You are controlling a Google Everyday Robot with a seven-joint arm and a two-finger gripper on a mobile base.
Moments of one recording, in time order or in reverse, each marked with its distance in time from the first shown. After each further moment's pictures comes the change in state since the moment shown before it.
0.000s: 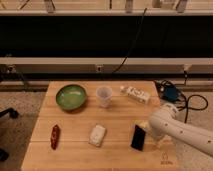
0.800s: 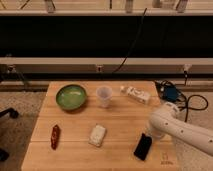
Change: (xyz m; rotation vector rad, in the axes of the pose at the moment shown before) arm -0.002 0.002 -0.010 -0.004 -0.002 -0.005
